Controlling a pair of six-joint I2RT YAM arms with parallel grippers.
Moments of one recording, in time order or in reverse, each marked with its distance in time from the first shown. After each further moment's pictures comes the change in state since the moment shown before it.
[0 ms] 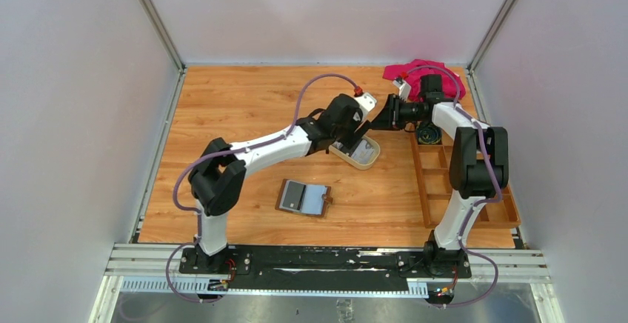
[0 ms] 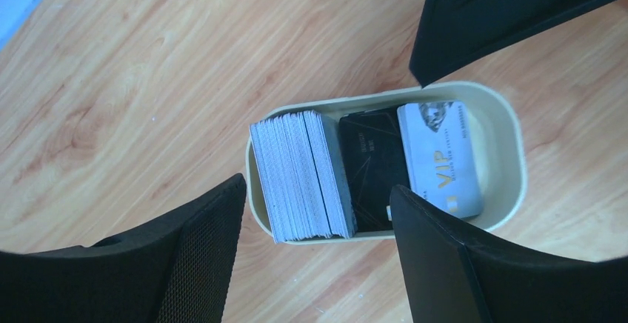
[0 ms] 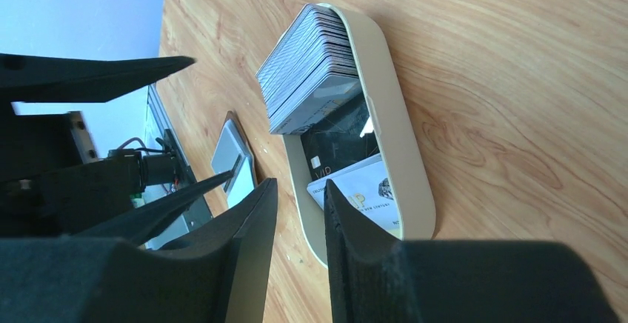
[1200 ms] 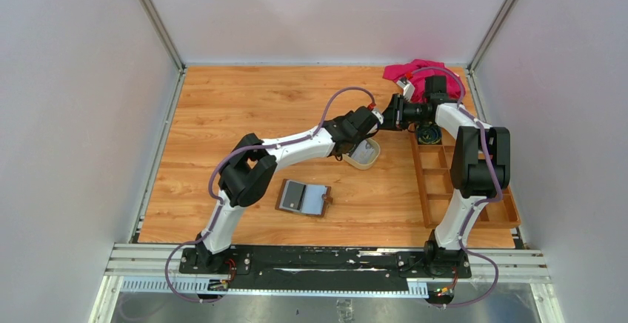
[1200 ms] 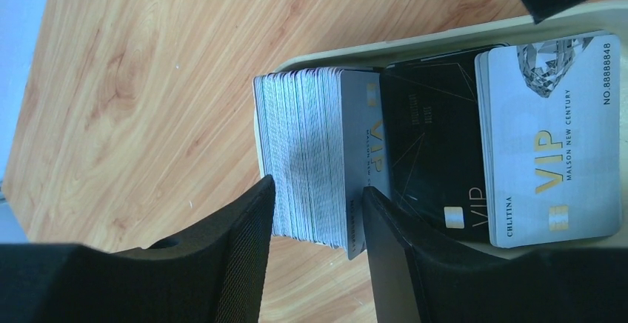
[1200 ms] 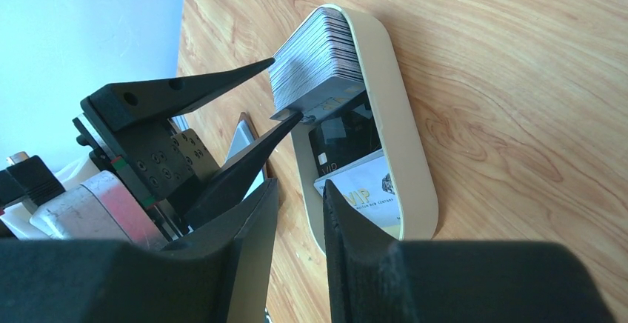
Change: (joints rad) left arm -0.054 0.267 0.222 -0.248 -0.285 0.097; right arm -0.042 0.004 -0.011 0.015 -0.058 0.023
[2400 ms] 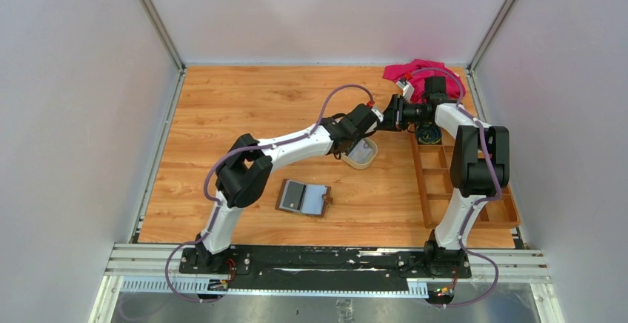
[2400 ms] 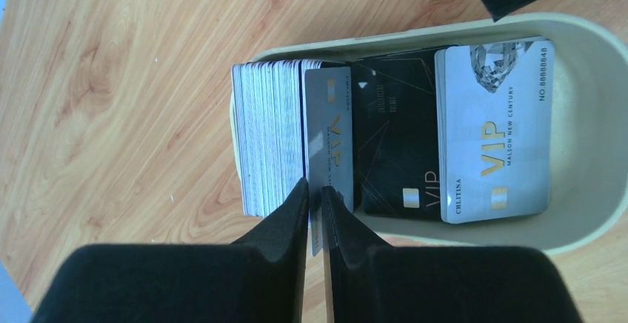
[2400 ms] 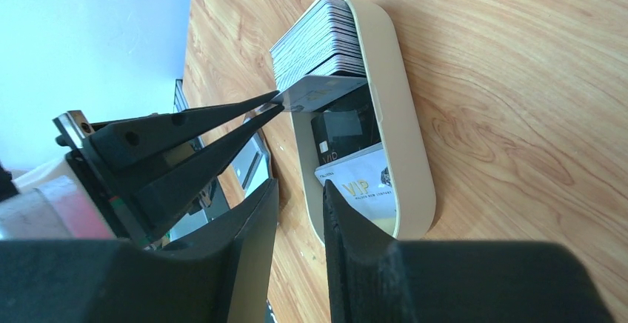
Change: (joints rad) left arm -0.002 -0.018 0.017 -0.059 0.058 -0.051; right arm 0.000 0.011 0.000 0.002 -0.020 0.005
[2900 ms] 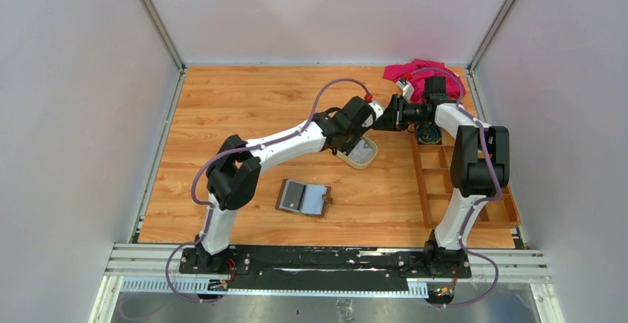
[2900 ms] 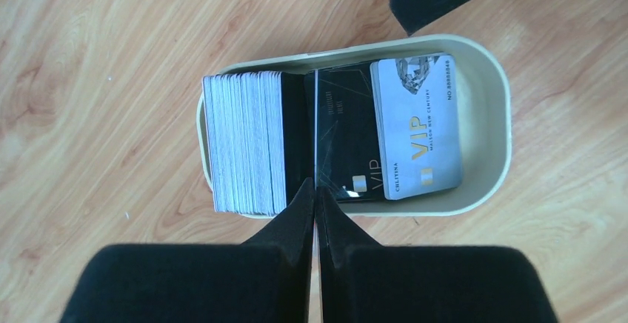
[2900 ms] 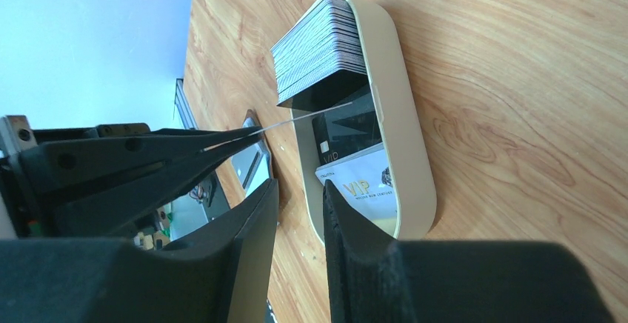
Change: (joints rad) left arm 0.013 -0.073 -0.006 -0.014 0.169 -0.063; right arm 0.000 0.000 0.000 0.001 -0.005 -0.001
